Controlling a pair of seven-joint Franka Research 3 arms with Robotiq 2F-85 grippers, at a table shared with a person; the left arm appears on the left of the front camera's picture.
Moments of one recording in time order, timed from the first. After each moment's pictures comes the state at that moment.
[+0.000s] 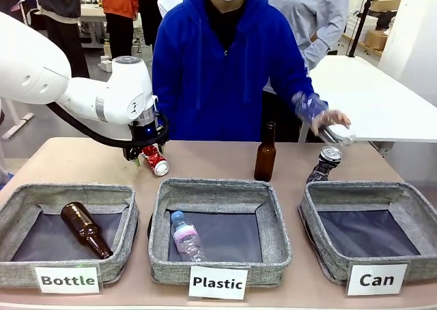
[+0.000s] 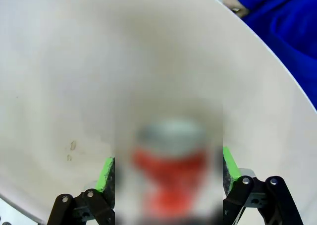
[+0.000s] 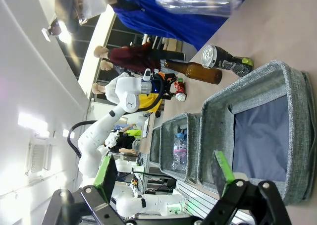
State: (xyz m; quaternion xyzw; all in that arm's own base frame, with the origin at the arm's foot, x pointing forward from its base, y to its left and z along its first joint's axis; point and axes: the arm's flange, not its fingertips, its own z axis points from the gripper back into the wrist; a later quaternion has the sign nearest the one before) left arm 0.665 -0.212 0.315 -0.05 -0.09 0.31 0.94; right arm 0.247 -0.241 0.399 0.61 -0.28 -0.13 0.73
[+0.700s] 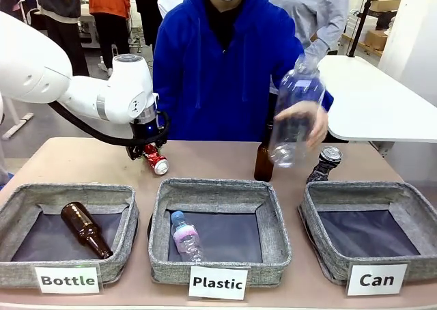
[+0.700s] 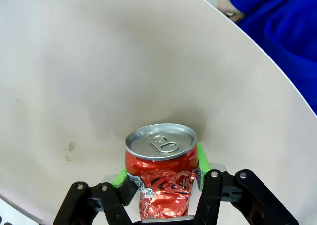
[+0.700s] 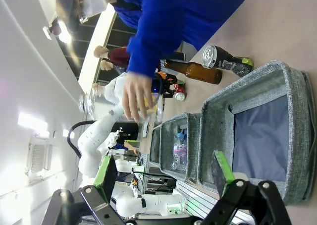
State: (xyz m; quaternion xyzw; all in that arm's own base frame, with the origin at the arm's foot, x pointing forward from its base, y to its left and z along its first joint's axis) left arm 0.667 -0.213 0.319 -0.05 -0.09 0.31 0.95; right arm 0.247 -0.241 0.399 0.61 -0.28 -0.13 0.73
